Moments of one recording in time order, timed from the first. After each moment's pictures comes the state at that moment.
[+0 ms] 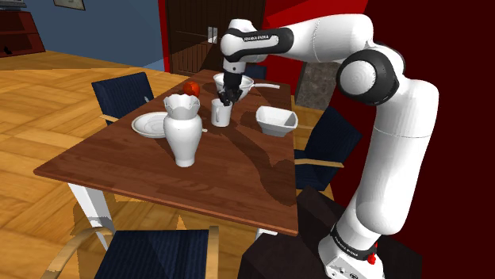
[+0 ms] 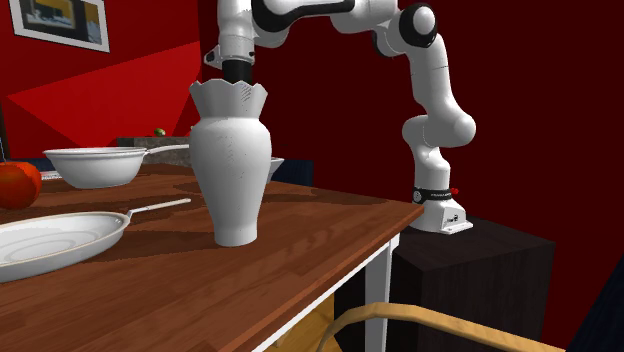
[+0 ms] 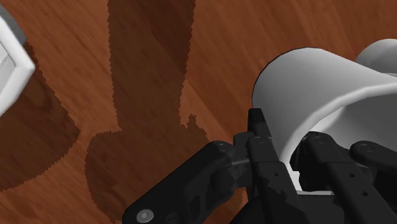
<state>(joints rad) 0.07 0.24 -0.14 -1.59 0.10 1.84 -0.08</state>
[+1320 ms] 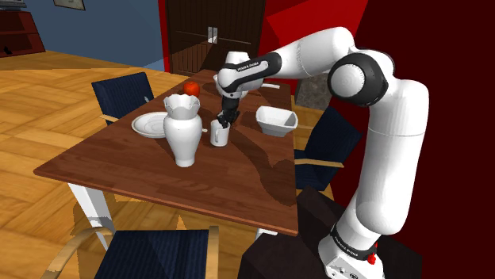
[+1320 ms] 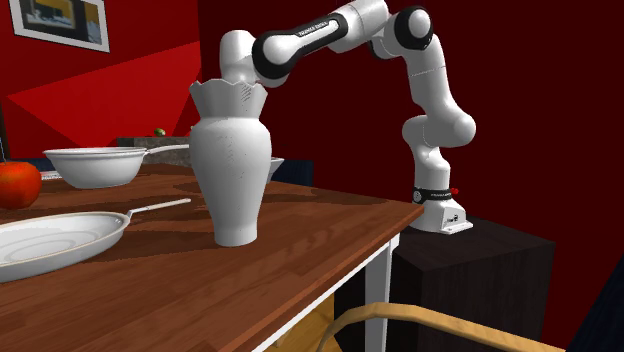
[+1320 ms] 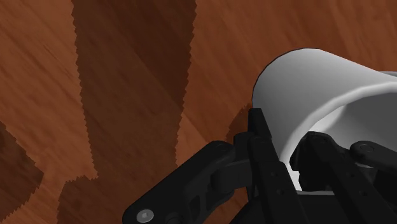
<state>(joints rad) 0.07 0.30 -0.13 -1.77 0.12 2.08 -0.11</state>
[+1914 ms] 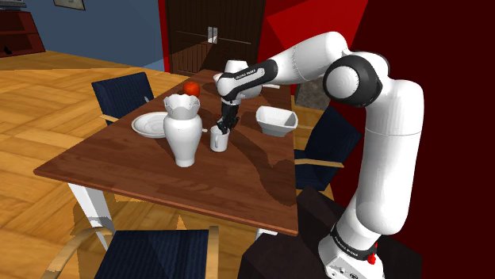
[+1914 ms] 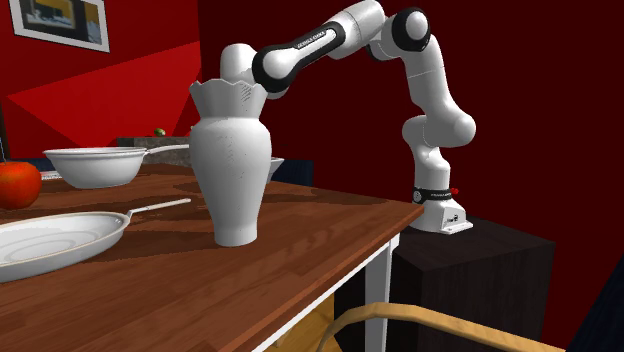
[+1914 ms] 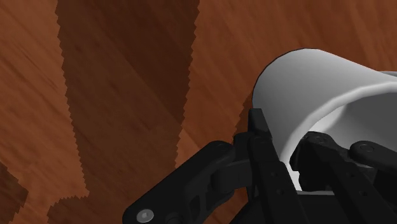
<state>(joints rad) 0.07 0.34 -0.13 -1.81 0.13 2.15 -0.12</state>
